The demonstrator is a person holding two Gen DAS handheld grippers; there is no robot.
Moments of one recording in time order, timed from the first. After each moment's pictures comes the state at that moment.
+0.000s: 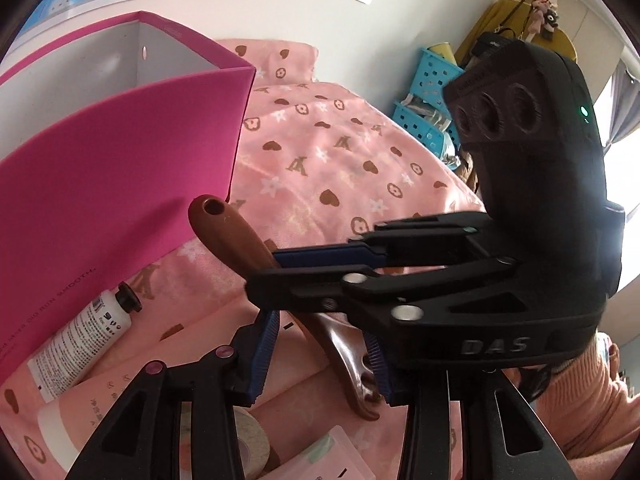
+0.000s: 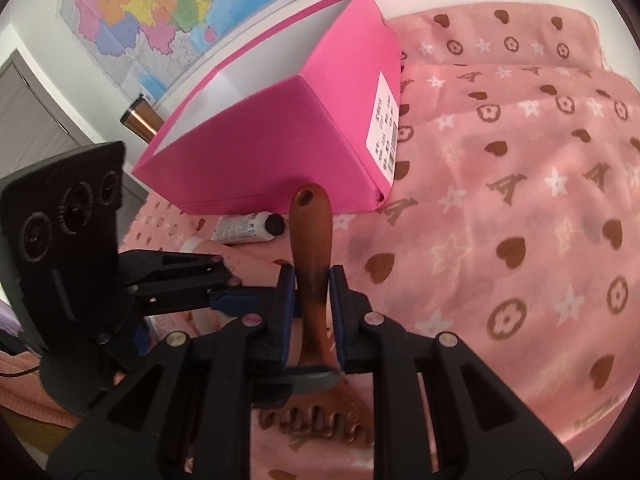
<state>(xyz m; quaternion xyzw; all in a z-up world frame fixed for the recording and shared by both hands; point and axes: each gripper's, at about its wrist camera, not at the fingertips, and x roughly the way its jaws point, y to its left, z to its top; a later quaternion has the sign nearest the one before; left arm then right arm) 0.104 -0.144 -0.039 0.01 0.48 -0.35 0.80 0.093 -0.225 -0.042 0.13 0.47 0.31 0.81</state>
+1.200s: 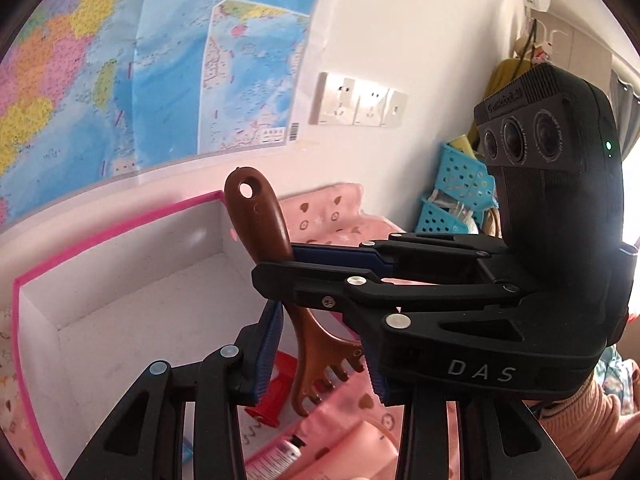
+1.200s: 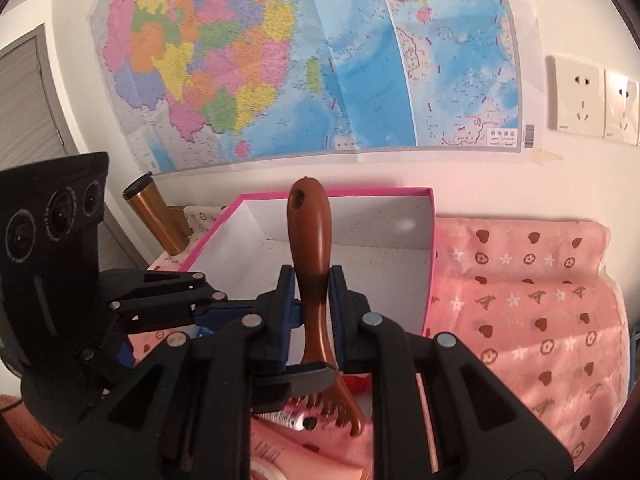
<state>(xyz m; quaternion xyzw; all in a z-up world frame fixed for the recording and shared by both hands) 0.172 -0.078 0.091 0.01 0.36 -0.32 0.88 0.170 -0.167 0.096 0.07 0.34 0.28 0.89</state>
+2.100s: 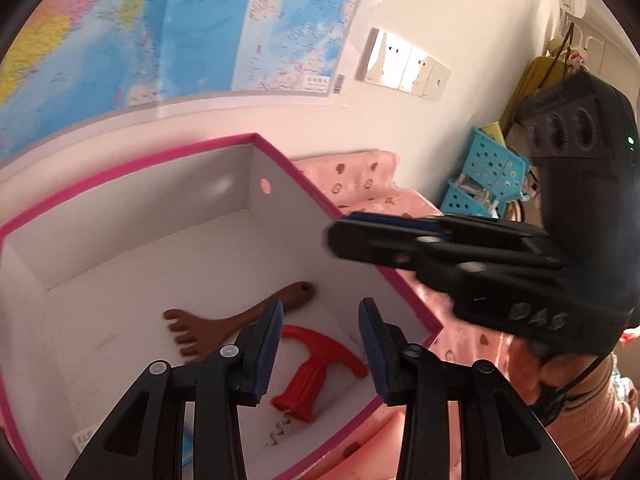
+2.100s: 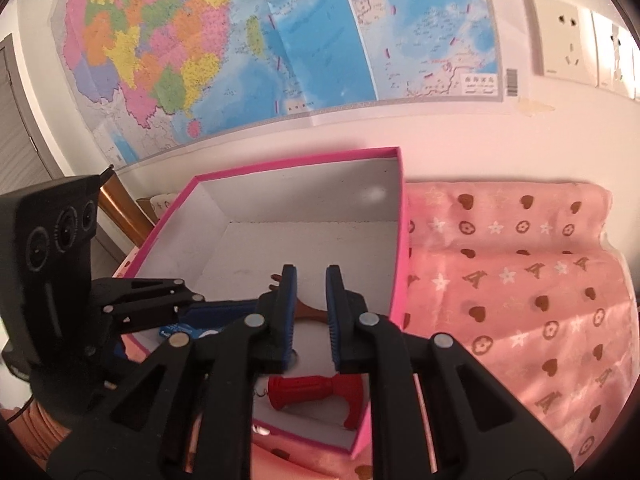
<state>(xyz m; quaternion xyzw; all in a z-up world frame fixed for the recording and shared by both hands) 0.195 -0.063 0.046 0.00 0.41 -0.28 0.87 0.192 -0.181 0.058 0.08 0.38 0.25 0.89</state>
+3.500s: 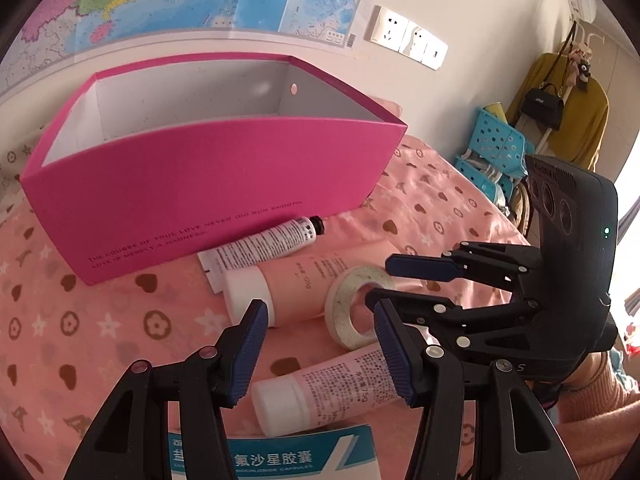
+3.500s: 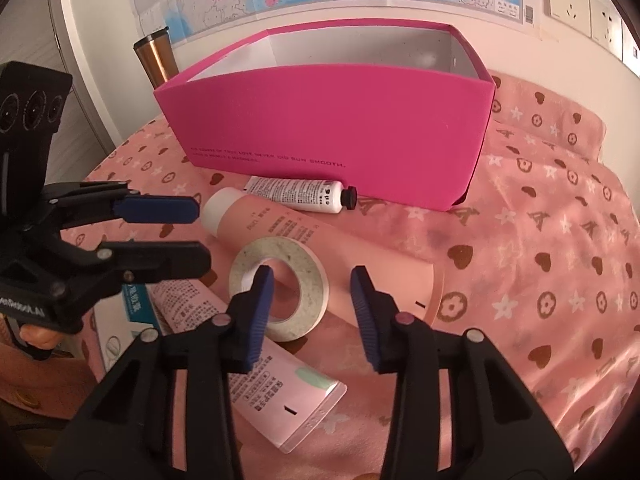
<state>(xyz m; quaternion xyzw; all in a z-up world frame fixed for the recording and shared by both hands) 0.035 -0.020 -0.017 -0.03 0.42 -0.24 0.88 0.031 -0.140 -0.034 -0.03 0.42 0.27 0.87</state>
